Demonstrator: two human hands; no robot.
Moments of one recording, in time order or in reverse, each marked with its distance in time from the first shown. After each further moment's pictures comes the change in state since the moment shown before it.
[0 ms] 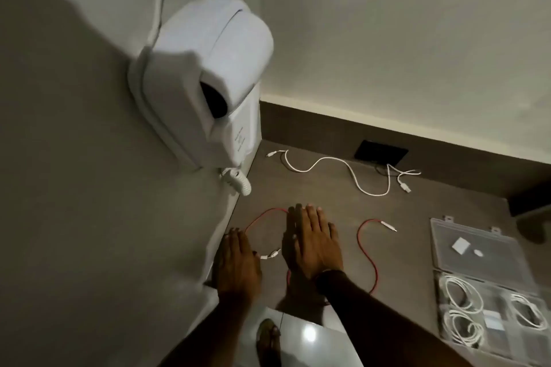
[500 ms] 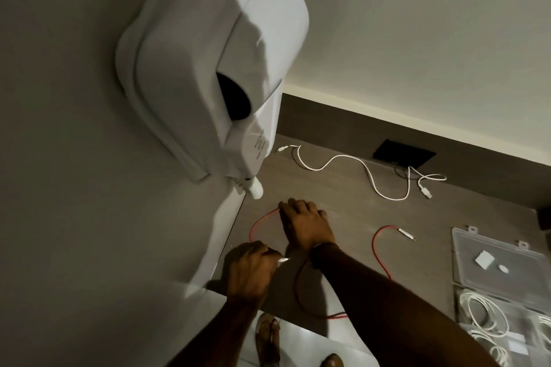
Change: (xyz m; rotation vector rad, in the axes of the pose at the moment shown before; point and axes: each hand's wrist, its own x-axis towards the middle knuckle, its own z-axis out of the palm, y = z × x) left_hand 0.032 -0.009 0.024 0.027 -0.077 0.304; right_hand 0.085 -0.021 0.021 -0.058 -0.175 -0.172
